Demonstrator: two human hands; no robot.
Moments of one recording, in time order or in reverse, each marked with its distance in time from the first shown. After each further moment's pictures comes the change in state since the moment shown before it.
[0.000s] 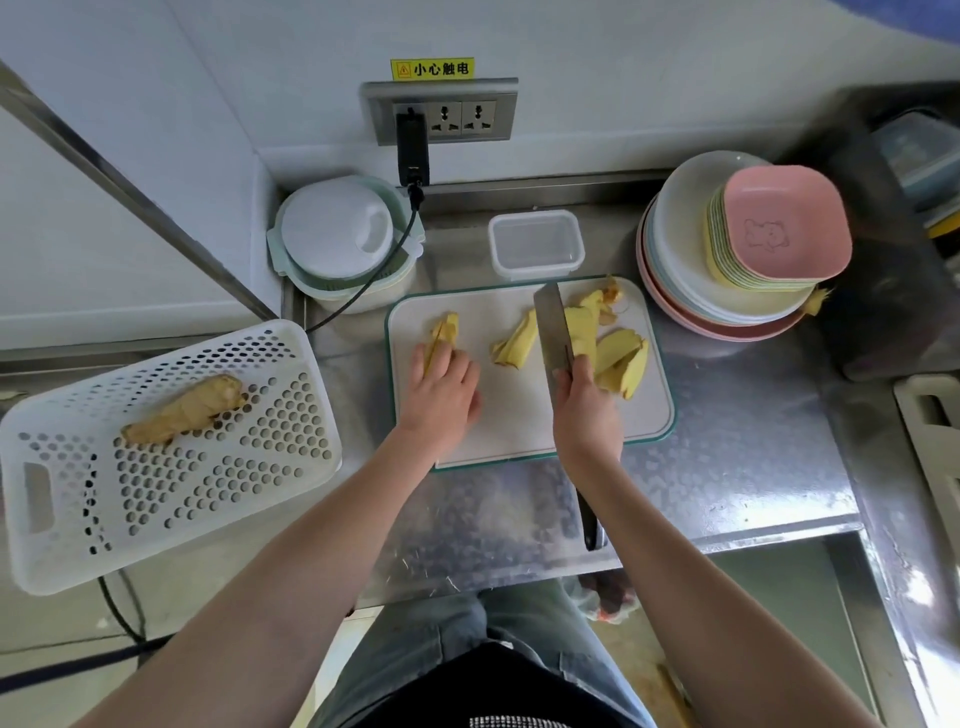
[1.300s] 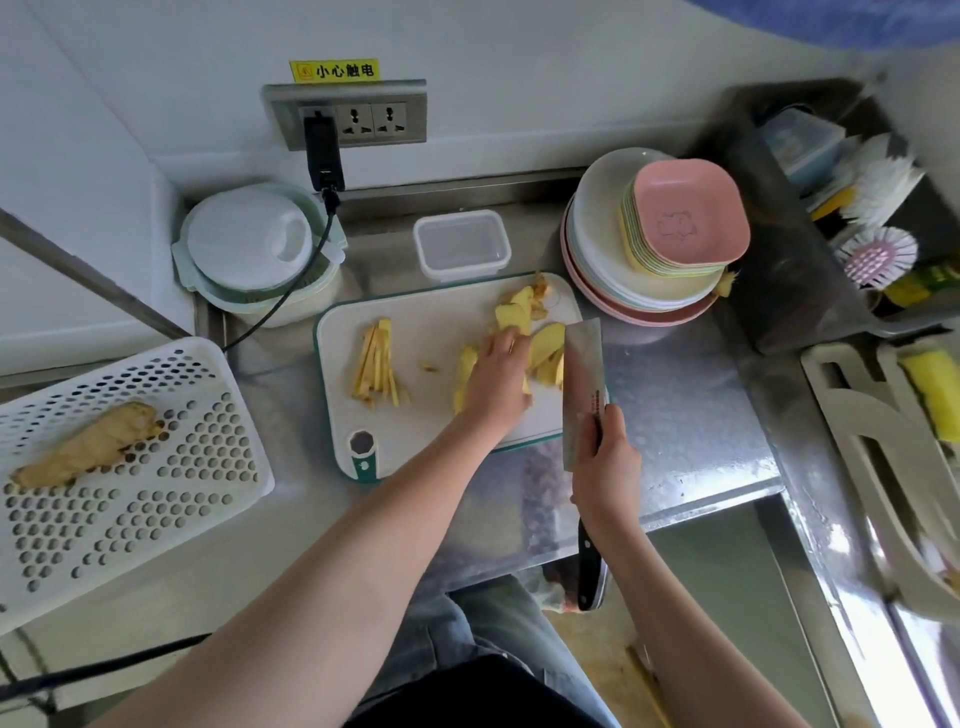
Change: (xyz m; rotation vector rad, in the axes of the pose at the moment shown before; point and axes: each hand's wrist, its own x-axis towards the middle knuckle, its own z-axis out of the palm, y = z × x) left_hand 0.075 0.112 -0.014 -0.733 -0.171 -0.080; right_hand -0.047 0.073 -0.035 0.252 0.191 0.133
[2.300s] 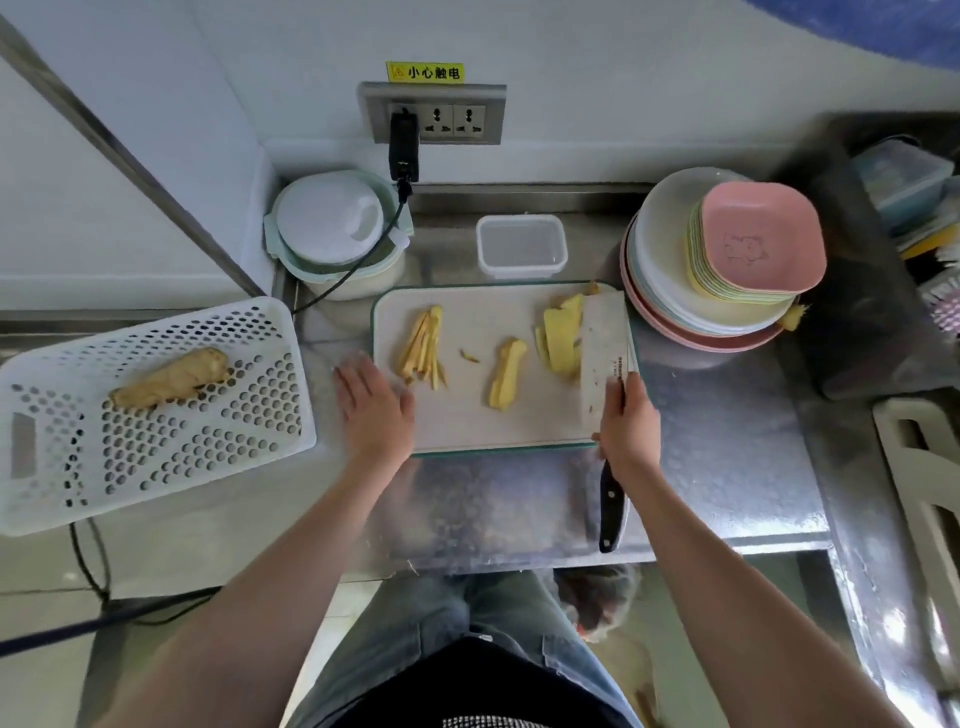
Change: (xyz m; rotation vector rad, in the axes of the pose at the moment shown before) left_hand -0.107 -0.095 -0.047 0.105 0.206 -0.756; right_hand 0.073 0.010 0.020 0.051 -0.126 -0.089
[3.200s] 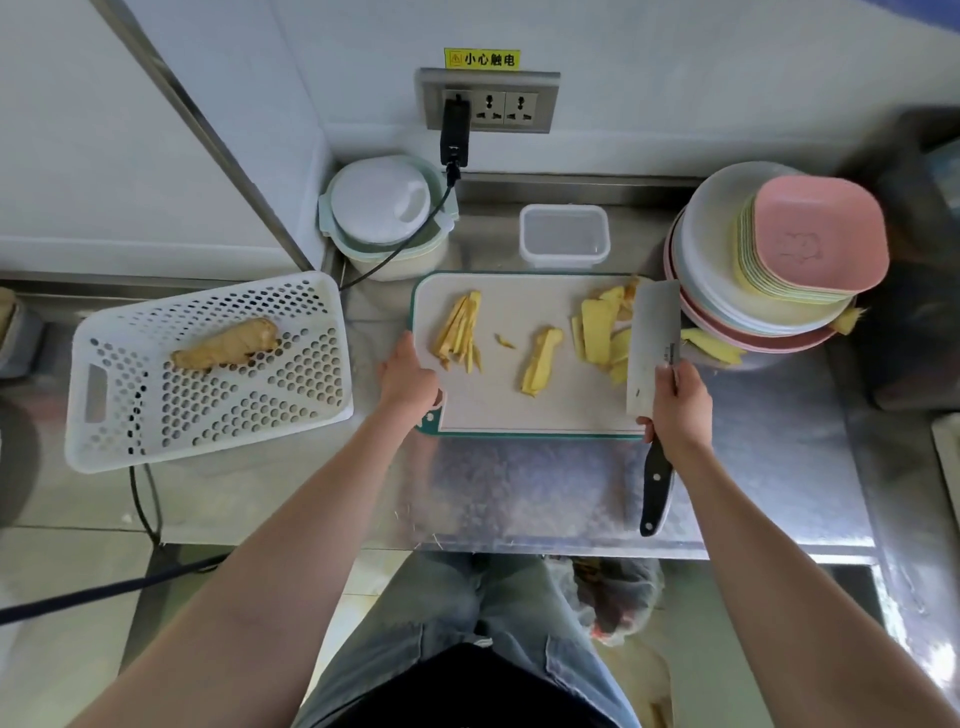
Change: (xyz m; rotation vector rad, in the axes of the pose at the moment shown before) left_hand 0.014 0.005 -0.021 -0.418 -0.115 -0.169; right_hand 0.017 0.002 -0.014 0.130 -0.085 0.045
